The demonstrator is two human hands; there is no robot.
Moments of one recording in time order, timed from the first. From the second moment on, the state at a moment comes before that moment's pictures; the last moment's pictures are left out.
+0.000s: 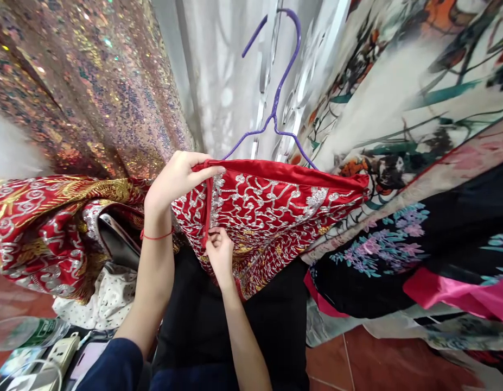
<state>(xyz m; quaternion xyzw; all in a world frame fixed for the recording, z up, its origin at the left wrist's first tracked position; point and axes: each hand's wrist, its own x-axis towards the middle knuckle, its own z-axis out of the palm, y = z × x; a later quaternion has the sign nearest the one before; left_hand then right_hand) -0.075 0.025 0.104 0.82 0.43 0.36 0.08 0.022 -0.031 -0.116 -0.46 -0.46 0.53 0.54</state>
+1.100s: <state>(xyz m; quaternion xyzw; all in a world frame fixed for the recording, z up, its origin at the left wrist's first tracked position) -0.069 0.028 0.095 0.81 0.43 0.37 0.14 0.023 -0.040 -0.092 -0.42 -0.32 0.57 0.63</state>
